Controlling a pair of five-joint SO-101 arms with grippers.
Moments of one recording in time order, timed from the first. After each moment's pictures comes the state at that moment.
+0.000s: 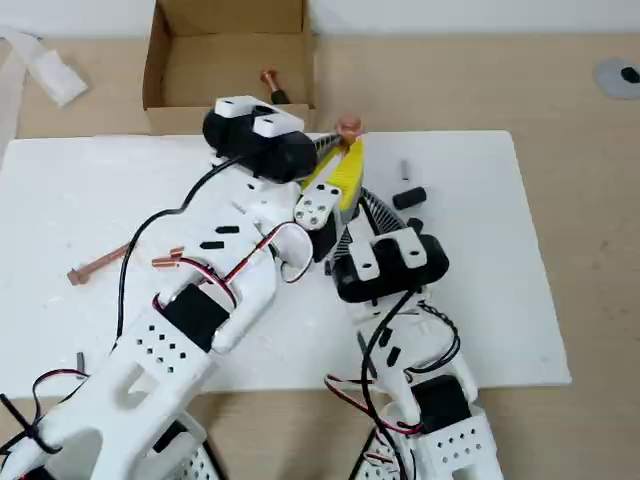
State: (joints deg) left arm 34.6 -45.1 48.6 5.5 1.1; right arm -23.8 -103.6 93.8 16.6 -2.2
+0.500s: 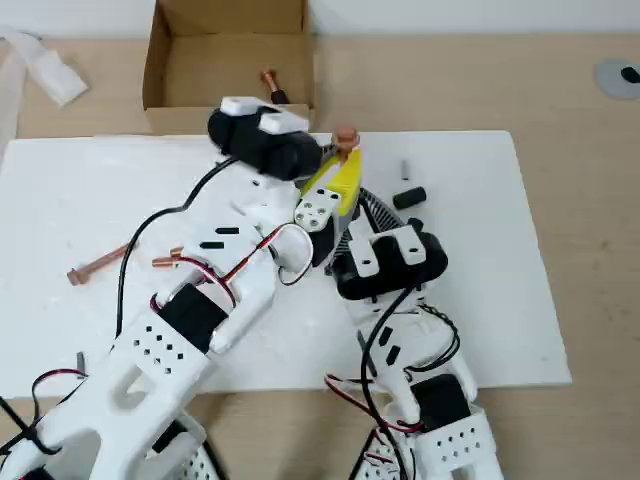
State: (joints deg) left arm 34.6 -45.3 46.9 13.5 1.2; right arm -23.7 -103.6 93.9 16.7 -2.2
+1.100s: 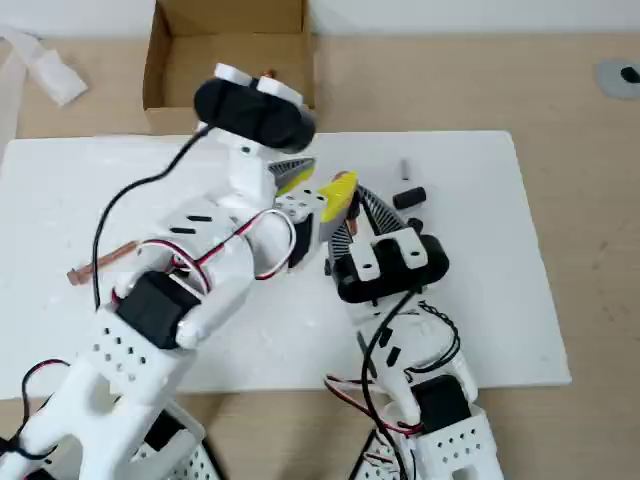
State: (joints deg) left arm 31.6 -44.8 27.1 47.8 1.2; right arm -23.9 -103.6 93.7 16.4 -2.2
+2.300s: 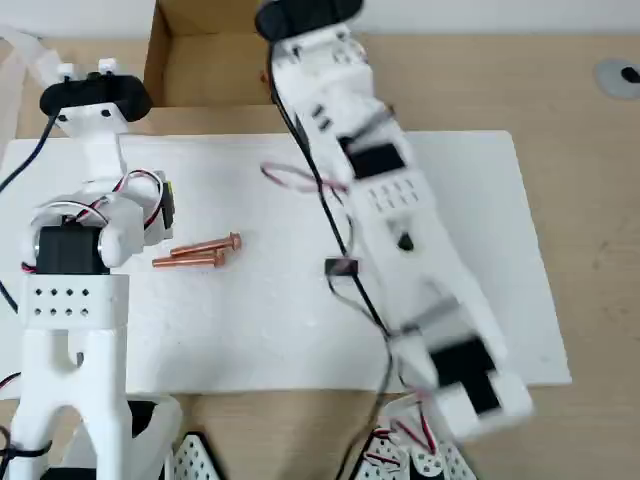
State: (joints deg) left arm -3.3 -37.7 24.4 69.1 -5.3; right arm -23.7 3.0 3.8 9.2 -2.1
